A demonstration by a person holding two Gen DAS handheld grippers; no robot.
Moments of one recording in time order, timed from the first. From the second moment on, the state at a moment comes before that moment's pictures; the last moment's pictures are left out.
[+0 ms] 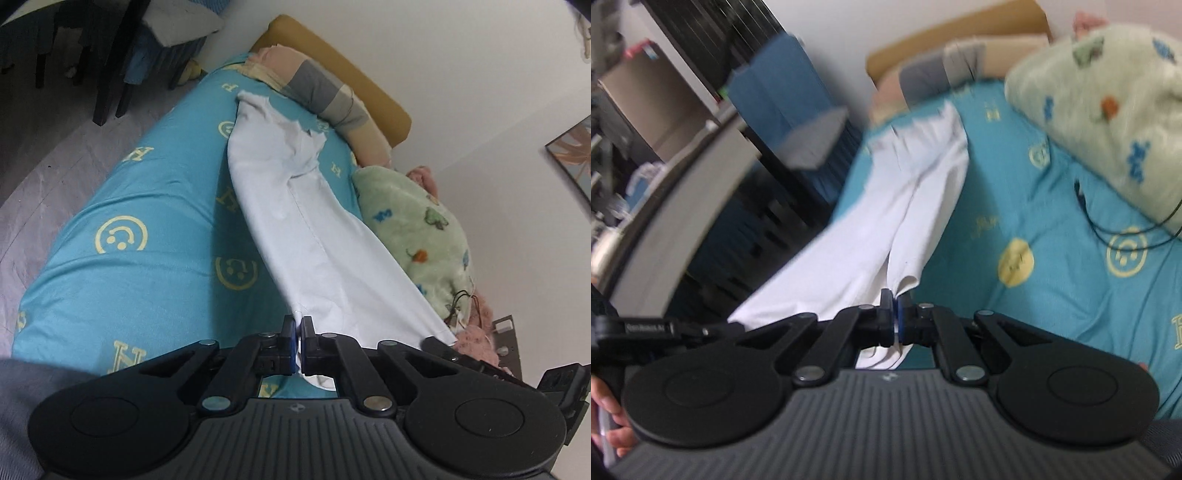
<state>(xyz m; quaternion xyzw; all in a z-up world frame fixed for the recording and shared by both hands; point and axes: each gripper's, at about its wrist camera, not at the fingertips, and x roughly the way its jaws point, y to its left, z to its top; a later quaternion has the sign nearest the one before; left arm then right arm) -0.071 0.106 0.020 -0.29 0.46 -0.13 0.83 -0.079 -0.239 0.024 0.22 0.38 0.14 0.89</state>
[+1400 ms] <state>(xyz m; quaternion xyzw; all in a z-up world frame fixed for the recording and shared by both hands) 0.210 0.052 -0.072 -0.09 0.30 -0.05 0.95 0.180 -0.235 -0.103 0.13 0.26 0.08 0.95</state>
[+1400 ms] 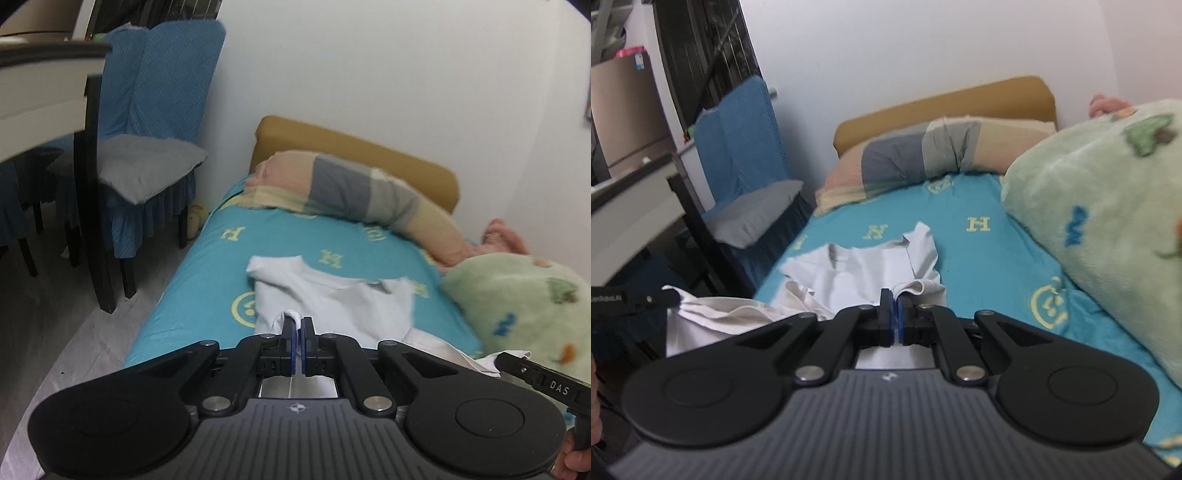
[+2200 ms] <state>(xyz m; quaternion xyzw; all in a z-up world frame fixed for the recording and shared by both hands) 0.117 0.013 -0.036 -0.01 0.27 -0.07 0.96 0.127 -0.219 -0.064 0.11 0.25 0.12 0.95</state>
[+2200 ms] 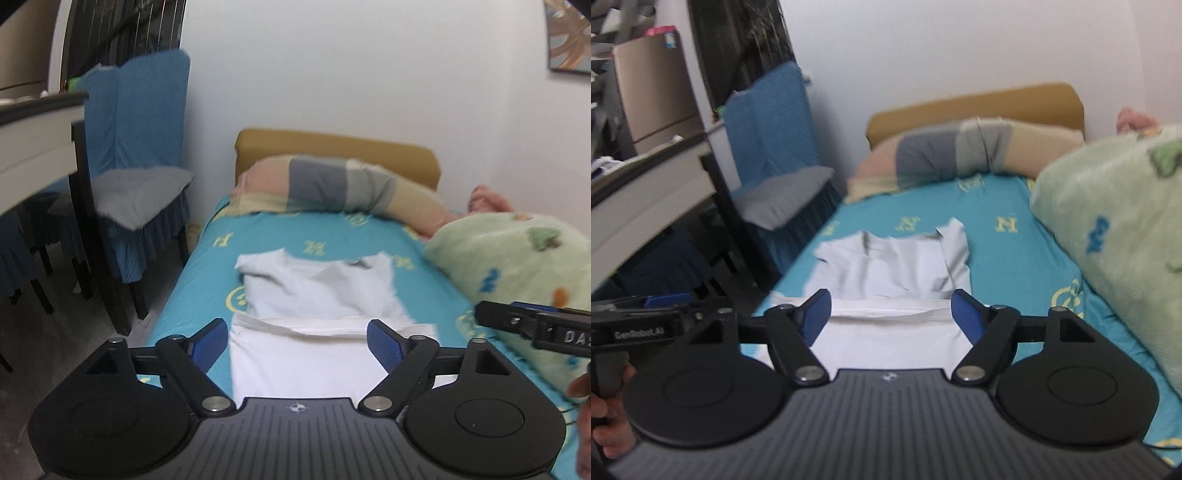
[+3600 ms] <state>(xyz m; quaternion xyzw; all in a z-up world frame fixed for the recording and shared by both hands) 0.073 0.097 -0.194 -0.44 0.49 -0.07 0.75 0.035 -0.241 -0.168 0.44 0.41 0.08 0.79</state>
